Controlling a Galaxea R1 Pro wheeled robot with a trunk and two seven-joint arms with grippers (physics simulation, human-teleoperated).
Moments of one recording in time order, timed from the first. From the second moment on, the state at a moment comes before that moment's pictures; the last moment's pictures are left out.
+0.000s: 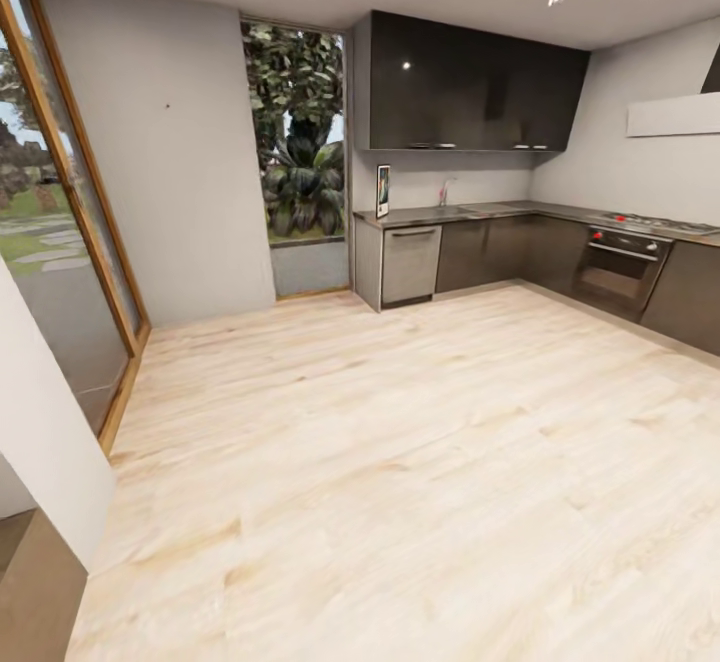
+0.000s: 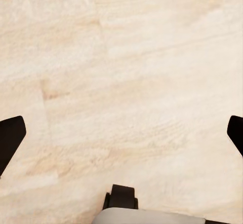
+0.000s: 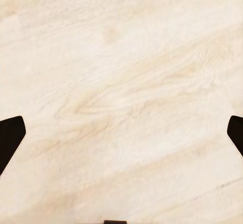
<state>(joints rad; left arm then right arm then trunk) 0.02 0.00 0.17 -0.61 0.00 -0.06 0.00 -0.20 -0.03 0.04 -0.32 0.02 -0.18 0.00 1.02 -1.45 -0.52</state>
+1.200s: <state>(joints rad) 0.02 0.00 0.17 -0.61 0.00 -0.06 0.00 -0.20 -0.03 0.04 -0.32 0.02 -0.18 0.00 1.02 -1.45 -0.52</state>
